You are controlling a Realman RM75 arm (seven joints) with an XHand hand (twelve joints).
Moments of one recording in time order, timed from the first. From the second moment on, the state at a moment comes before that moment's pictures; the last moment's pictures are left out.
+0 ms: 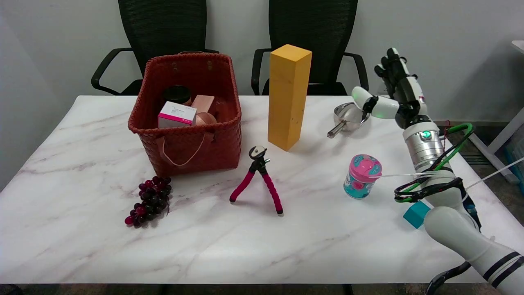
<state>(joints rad) -0.15 -1.00 -1.59 1.55 1.19 0.60 0.71</state>
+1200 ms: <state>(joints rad) 0.03 -1.04 -1.76 1.51 1.32 0.47 0.56</state>
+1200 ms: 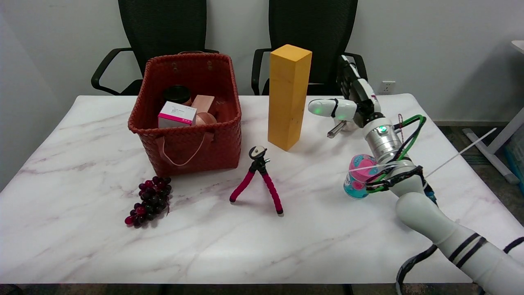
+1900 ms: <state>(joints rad) 0.24 -1.11 -1.89 1.26 1.35 0.46 0.53</state>
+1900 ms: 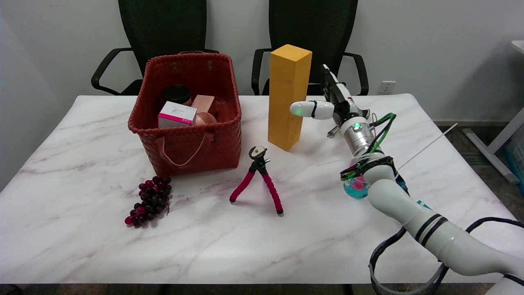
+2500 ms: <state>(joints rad) 0.31 -1.13 -1.90 1.21 1.39 0.35 0.50</state>
